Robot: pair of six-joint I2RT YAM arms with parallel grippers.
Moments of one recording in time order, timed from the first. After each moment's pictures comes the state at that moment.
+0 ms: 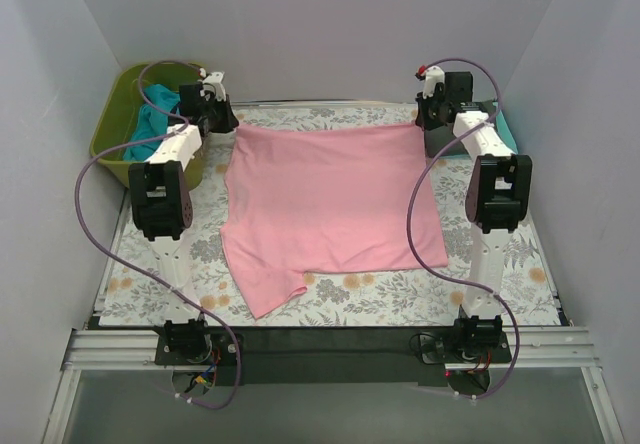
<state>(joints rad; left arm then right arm) 0.02 2.26 1.84 -0.16 0.38 -0.01 0.04 2.27 1.97 -0.38 -0.32 -0.26</state>
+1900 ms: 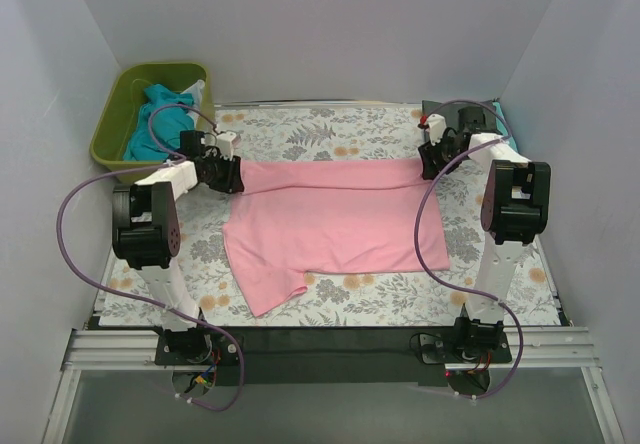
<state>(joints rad) 0.03 1.90 1.20 -0.27 0.49 0.29 -0.04 2.10 1.55 -0.53 -0.44 -0.62</state>
